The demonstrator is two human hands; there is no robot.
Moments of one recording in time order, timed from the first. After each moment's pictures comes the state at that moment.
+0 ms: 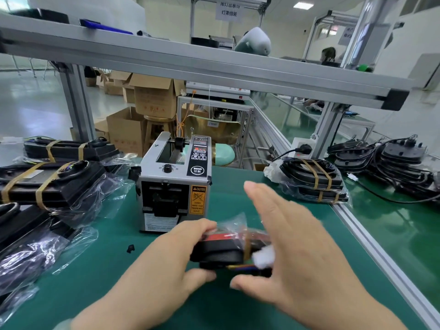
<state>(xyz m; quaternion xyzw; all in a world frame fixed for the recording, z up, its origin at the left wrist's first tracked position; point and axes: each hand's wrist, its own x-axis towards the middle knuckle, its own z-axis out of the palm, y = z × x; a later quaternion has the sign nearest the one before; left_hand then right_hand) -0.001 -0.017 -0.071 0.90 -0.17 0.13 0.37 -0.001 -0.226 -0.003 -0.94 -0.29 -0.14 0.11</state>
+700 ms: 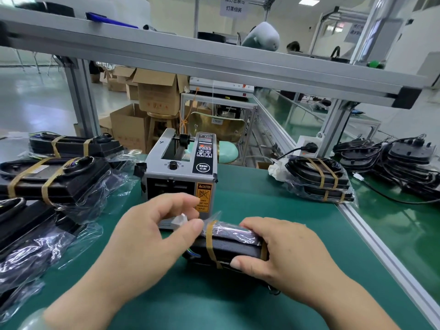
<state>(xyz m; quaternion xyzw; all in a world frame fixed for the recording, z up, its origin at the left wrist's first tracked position) -0.005 0.000 -0.043 0.83 -0.08 0.24 0.49 0.033 -0.220 -0.027 -0.96 -0.27 -0.09 0.07</state>
